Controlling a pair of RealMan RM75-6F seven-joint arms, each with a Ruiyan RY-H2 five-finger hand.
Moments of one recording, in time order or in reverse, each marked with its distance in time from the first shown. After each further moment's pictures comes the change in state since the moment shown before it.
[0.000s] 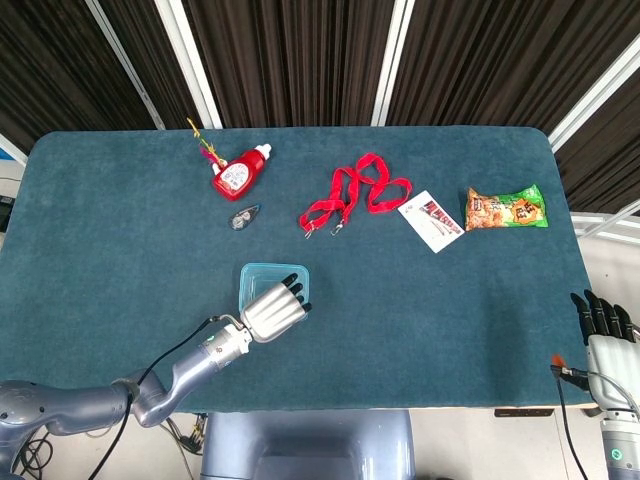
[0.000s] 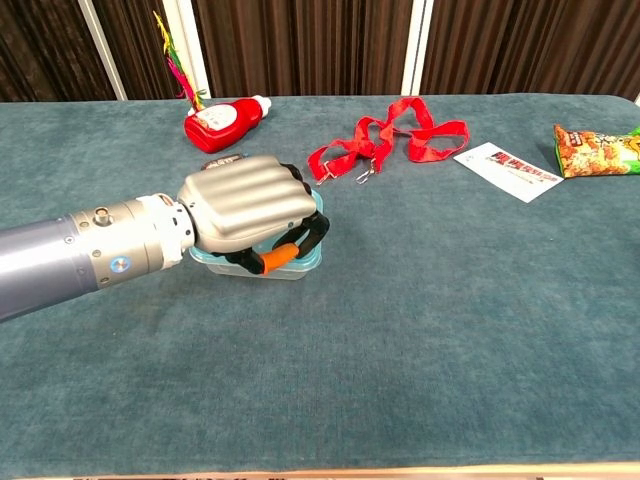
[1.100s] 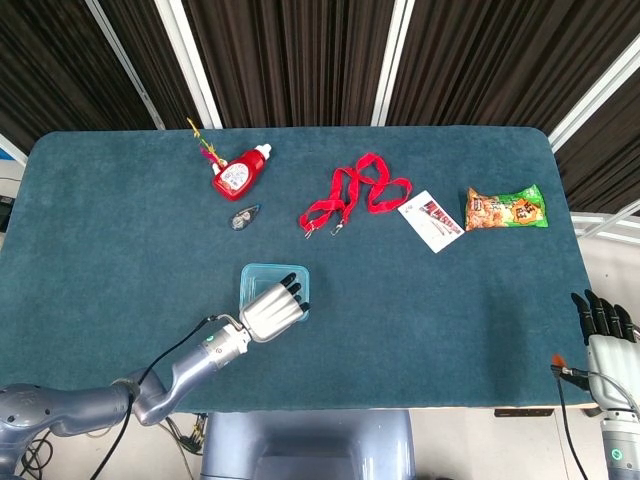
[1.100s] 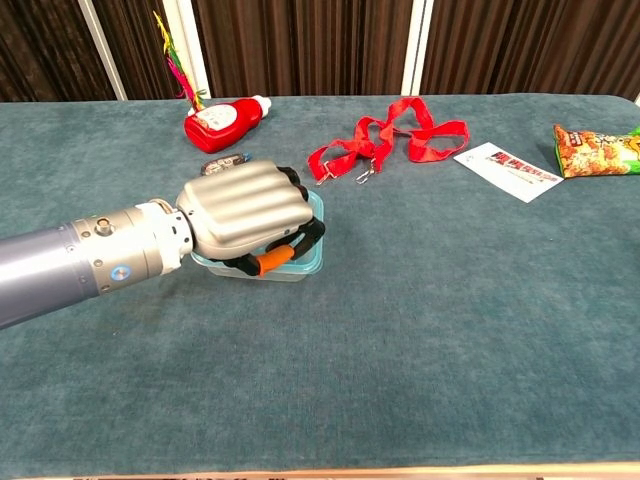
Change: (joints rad) left arm 0.017 -0.030 0.012 0.067 0.036 0.009 0.022; right arm -0.001 0.001 0.000 -0.001 0.000 0.001 0.001
